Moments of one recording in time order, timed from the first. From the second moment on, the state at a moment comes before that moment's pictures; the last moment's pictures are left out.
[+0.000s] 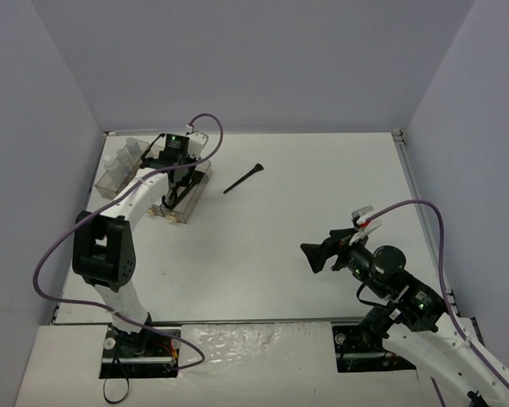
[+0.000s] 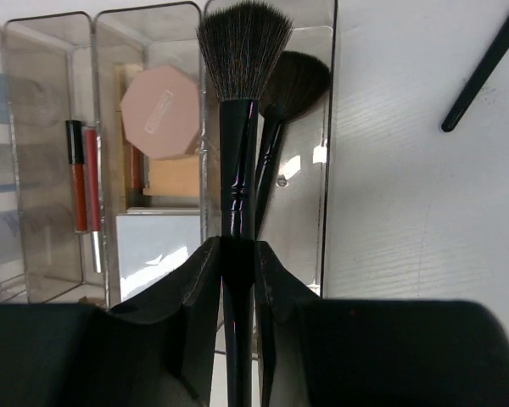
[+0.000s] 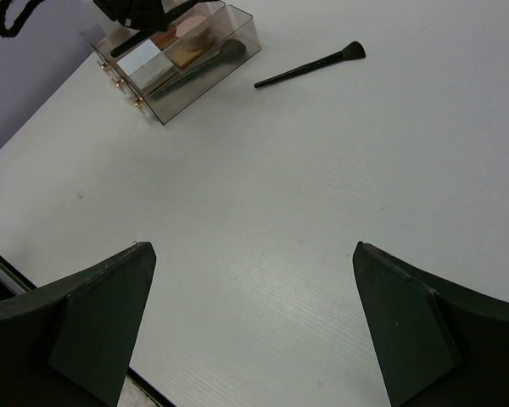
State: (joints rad) left arm -0.26 1.76 1.42 -0.46 -0.13 0.24; right arm 0.75 0.40 0.53 -0.33 0.12 0.32
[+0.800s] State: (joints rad) left arm -0.35 1.81 1.47 -0.30 0.09 0.10; right arm 0.75 0.45 0.53 -0.33 0.12 0.31
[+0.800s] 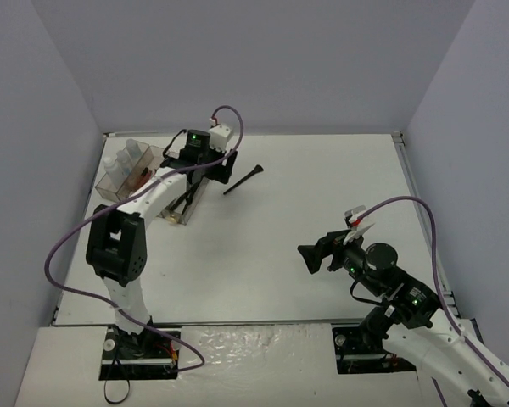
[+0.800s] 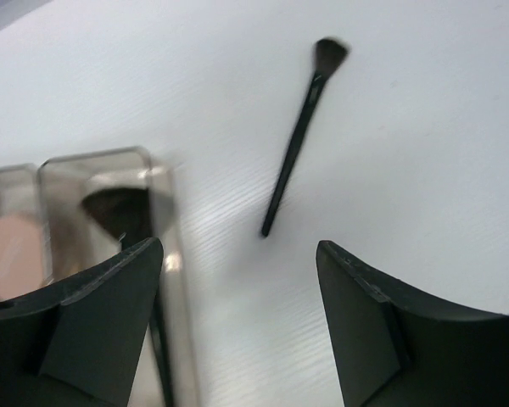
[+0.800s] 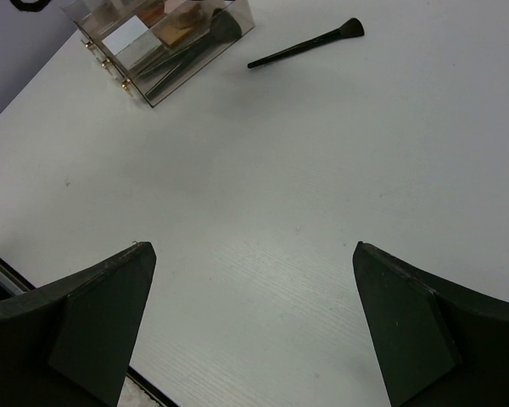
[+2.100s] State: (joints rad) left arm -0.48 1.87 1.33 -0.23 -0.02 0.02; right arm 0.75 0.43 0.53 -0.35 0.11 0.39
